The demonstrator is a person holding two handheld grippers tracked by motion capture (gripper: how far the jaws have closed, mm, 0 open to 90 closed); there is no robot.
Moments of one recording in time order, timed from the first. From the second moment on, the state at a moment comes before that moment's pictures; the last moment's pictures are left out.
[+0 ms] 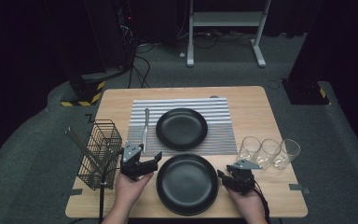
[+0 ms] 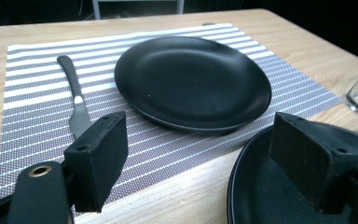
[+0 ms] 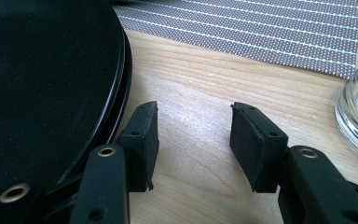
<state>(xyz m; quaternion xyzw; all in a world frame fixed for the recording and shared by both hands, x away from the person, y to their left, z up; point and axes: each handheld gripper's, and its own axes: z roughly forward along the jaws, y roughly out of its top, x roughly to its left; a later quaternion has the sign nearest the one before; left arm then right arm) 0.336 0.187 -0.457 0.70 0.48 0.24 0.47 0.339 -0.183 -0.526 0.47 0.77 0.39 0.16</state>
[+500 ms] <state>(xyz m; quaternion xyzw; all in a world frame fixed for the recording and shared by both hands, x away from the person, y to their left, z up) 0.325 0.202 -0.449 0.68 0.50 0.27 0.47 0.339 -0.183 -0.526 0.47 0.77 0.39 0.16</state>
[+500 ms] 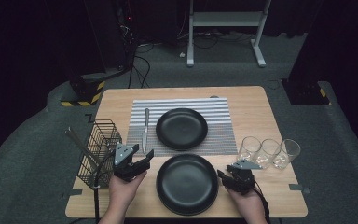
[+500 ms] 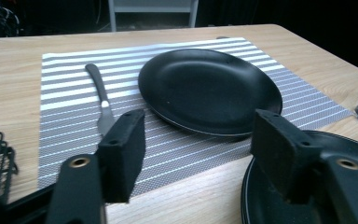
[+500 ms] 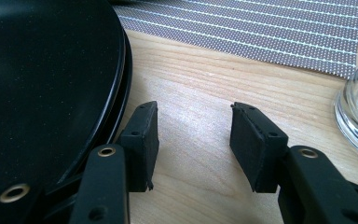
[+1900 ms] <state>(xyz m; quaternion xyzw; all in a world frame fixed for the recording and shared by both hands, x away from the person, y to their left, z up) 0.291 0.231 -0.405 0.63 0.49 0.33 0.50 0.338 -0.183 -0.526 0.47 0.78 0.39 0.16</state>
